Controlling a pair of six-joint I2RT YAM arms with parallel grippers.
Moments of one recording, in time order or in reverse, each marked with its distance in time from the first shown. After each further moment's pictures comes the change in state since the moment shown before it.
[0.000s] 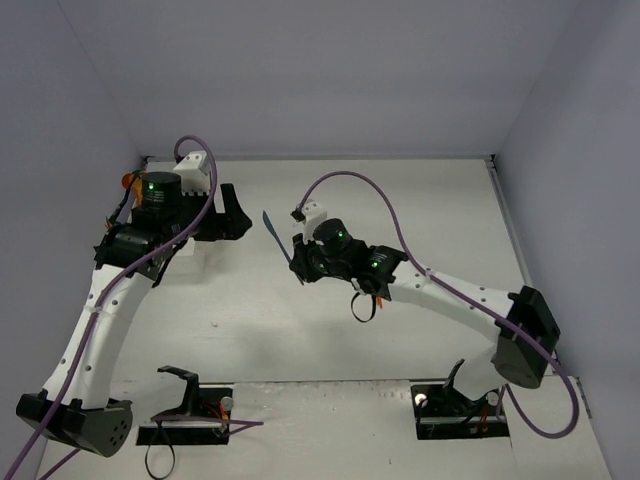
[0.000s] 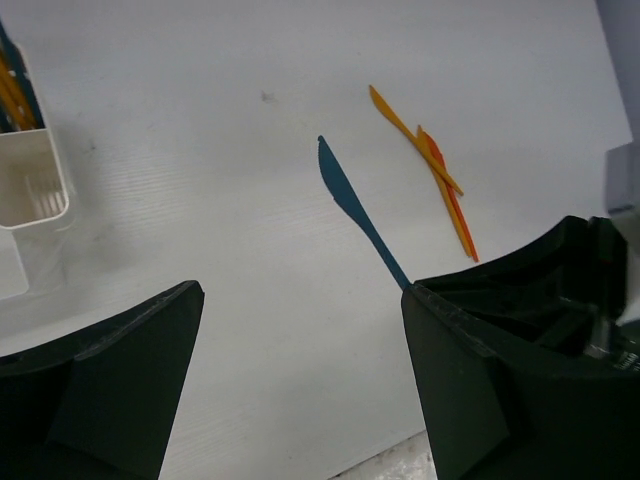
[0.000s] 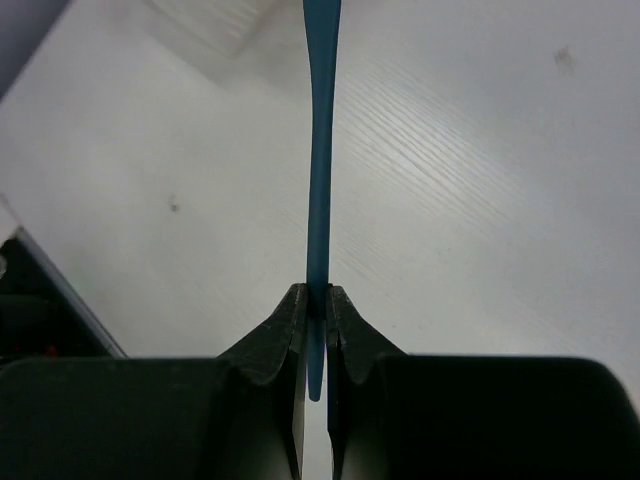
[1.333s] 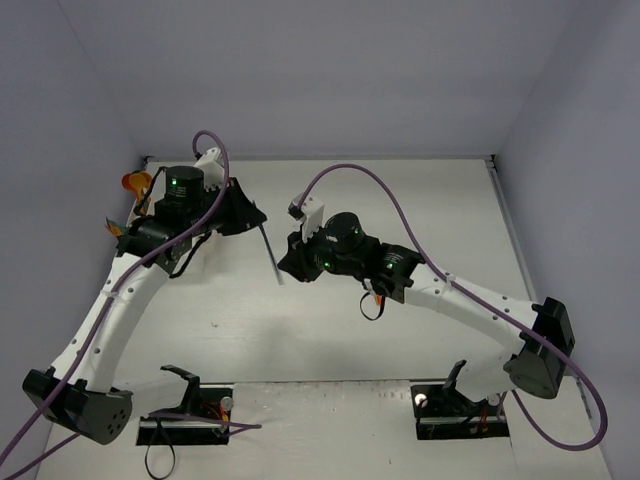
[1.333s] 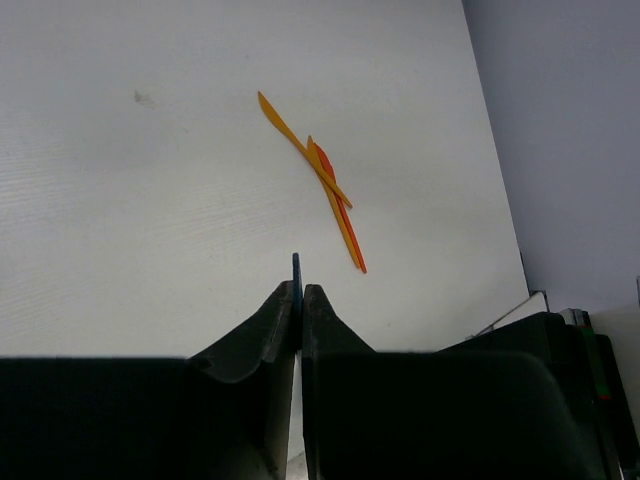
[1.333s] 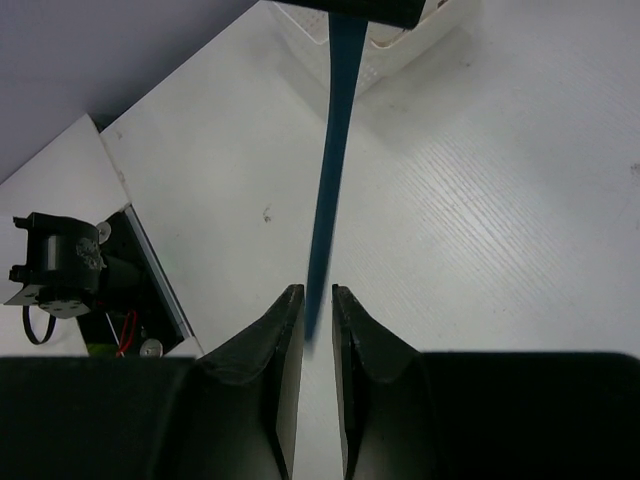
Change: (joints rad) left arm -0.095 0.070 -0.006 0.141 0.086 -0.255; right arm 0.021 -0.107 0.039 0.044 -0.186 -0.090
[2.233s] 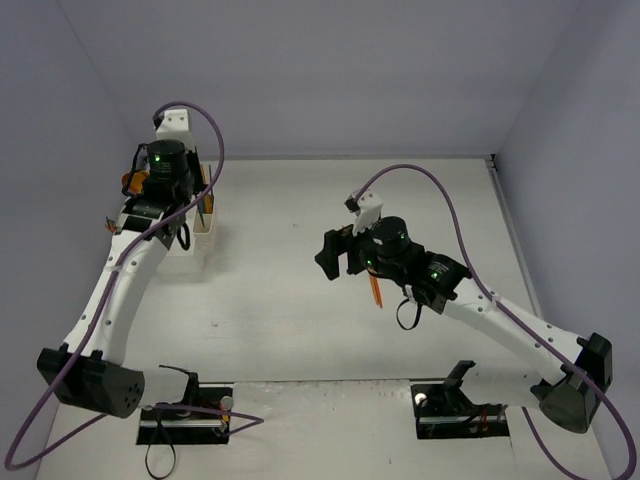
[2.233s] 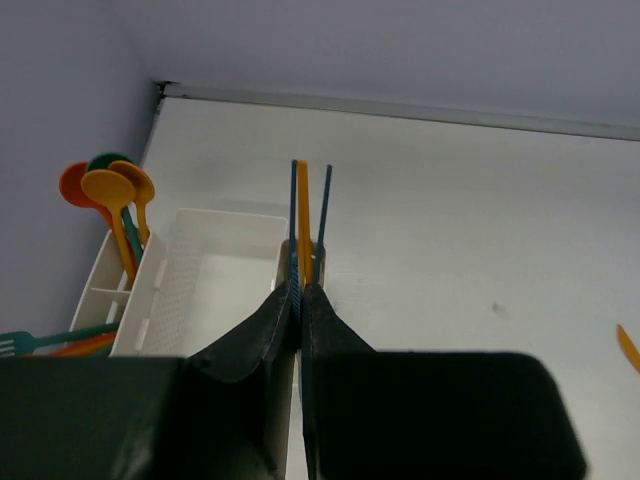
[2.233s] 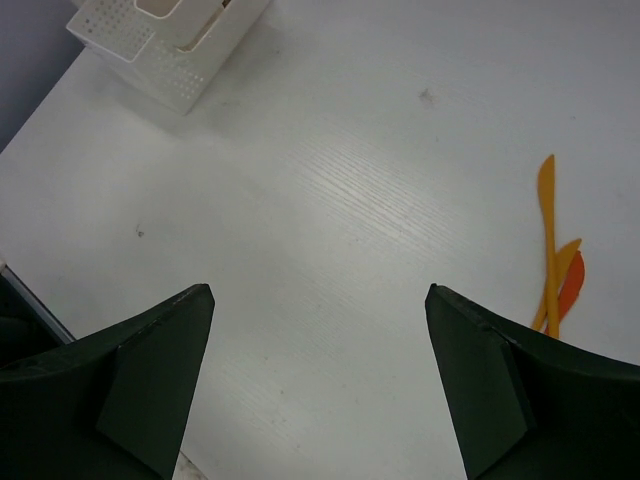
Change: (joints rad) left arm 0.126 0.099 0.085 0.168 -0.623 0.422; right arm -0.123 -0.234 -0.169 -0.092 0.206 0.033
